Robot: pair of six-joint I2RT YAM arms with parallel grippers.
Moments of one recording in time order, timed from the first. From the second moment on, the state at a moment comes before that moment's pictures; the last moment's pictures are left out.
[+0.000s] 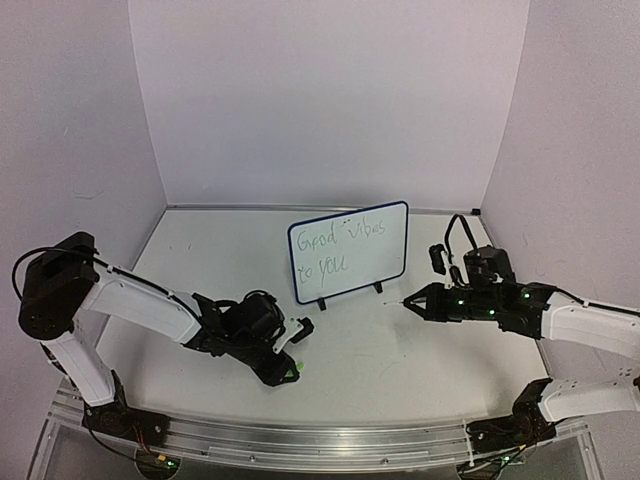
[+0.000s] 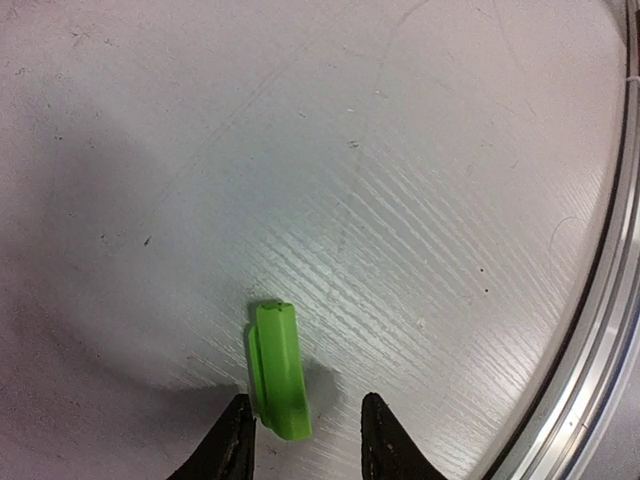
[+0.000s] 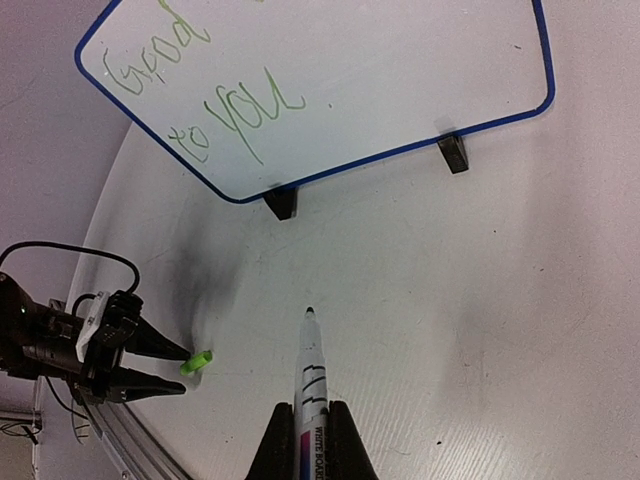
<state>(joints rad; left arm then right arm) -1.09 1.68 0.78 -0.10 0.20 -0.28 0.66 1.07 0.59 -0.13 -0.18 0.60</state>
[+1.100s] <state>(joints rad) -1.22 1.70 0.85 -0.22 -0.13 -0.31 0.64 1.08 0.61 -0.13 -0.34 0.58</state>
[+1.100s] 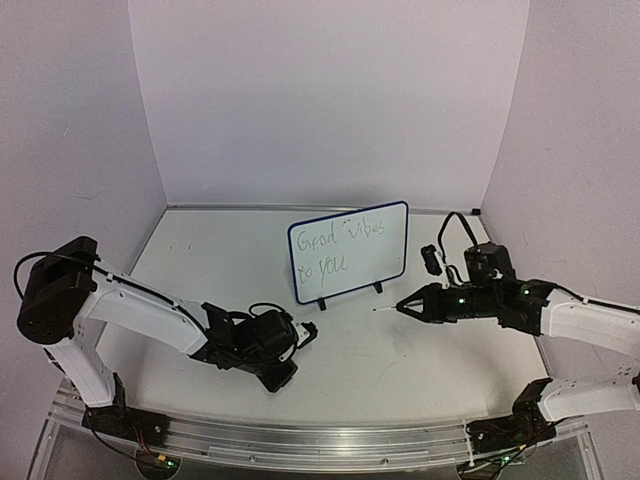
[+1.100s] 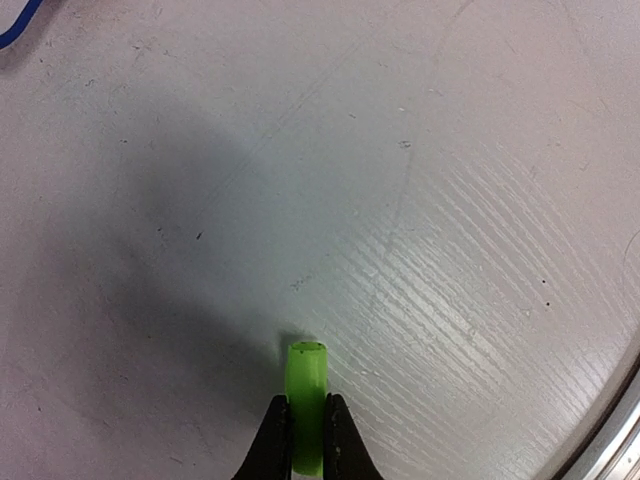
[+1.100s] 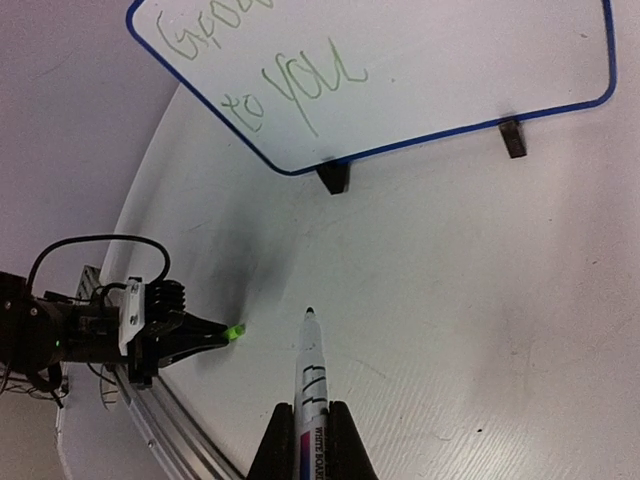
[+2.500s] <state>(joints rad) -1.22 1.35 0.78 -0.09 0.06 -0.23 0.69 1.58 0.94 -0.13 -1.06 0.60</state>
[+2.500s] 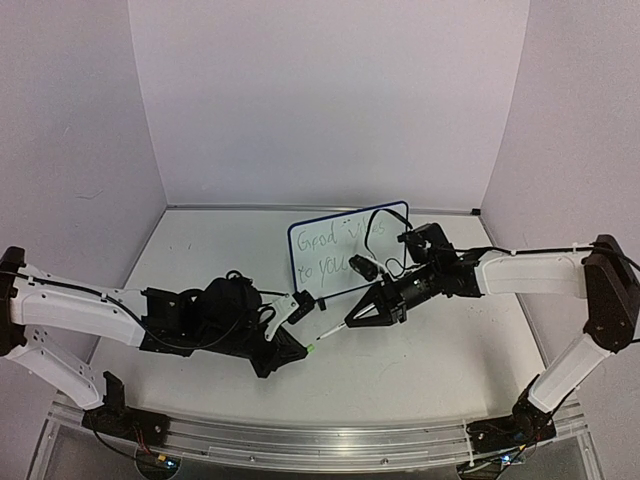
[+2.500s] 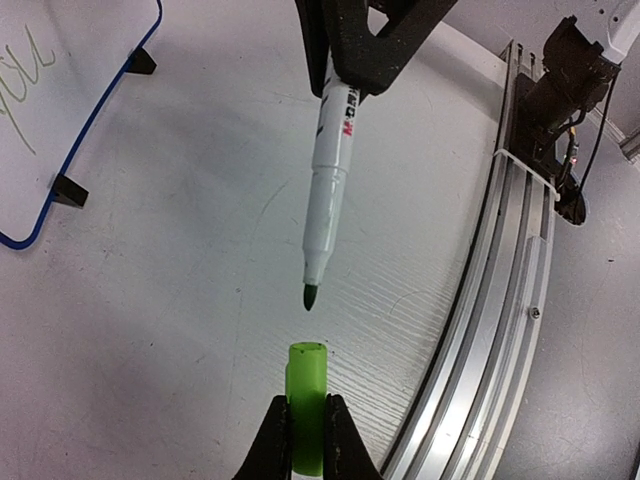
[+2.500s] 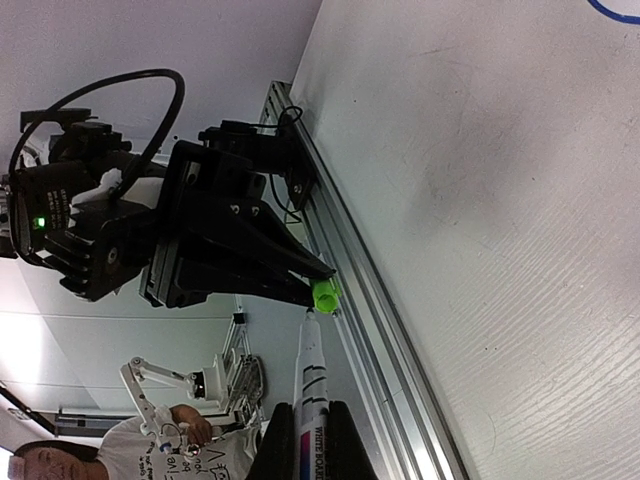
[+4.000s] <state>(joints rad) -1.22 1.34 0.78 -0.08 0.08 -0.23 0.71 1.60 0.95 -0.13 -1.07 0.60</state>
